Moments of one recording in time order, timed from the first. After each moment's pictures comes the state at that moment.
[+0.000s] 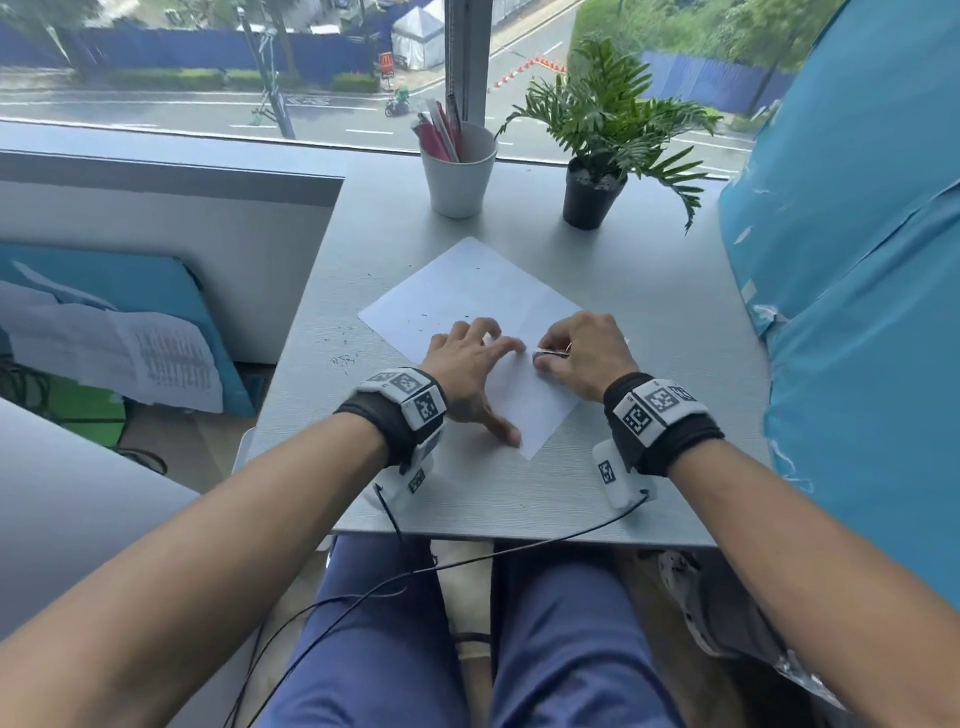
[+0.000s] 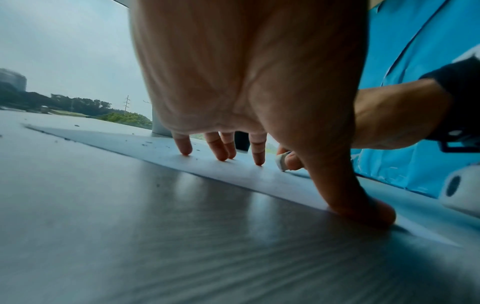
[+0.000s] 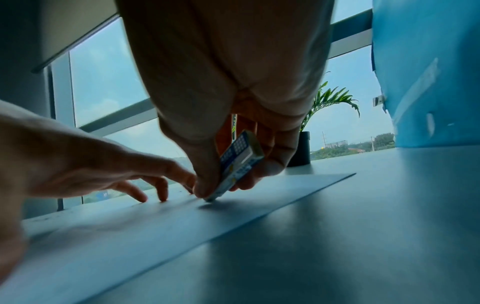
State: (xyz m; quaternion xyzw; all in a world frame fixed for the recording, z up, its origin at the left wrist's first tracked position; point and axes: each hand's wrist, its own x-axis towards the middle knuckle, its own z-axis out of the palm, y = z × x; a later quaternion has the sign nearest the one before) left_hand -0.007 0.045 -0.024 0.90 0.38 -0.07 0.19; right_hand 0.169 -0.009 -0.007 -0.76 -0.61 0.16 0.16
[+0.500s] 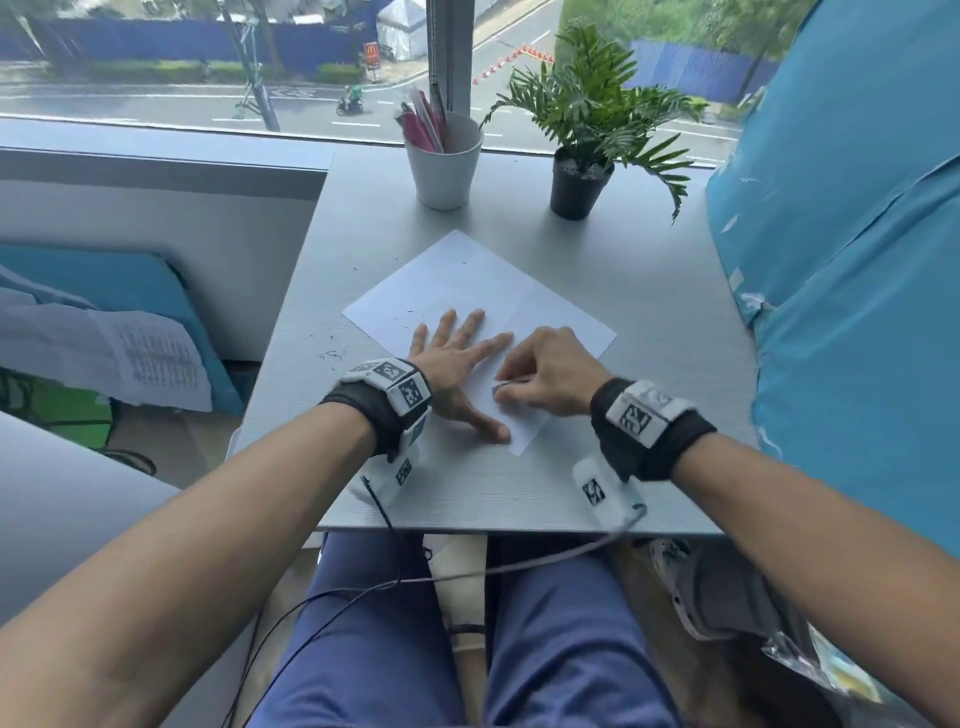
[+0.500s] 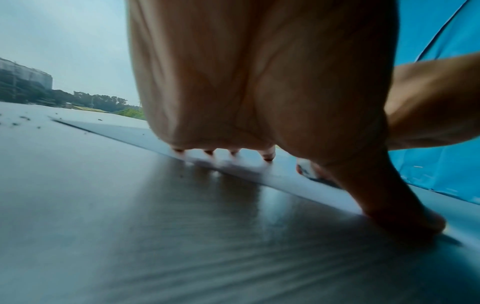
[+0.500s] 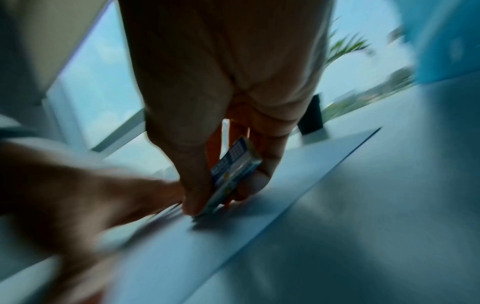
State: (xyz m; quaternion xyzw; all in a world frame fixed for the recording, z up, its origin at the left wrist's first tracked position) left_hand -0.012 0.053 -0.034 0.89 0.37 -0.17 0.22; right_hand 0.148 -0.026 0.003 -0.68 -0.67 0.26 0.12
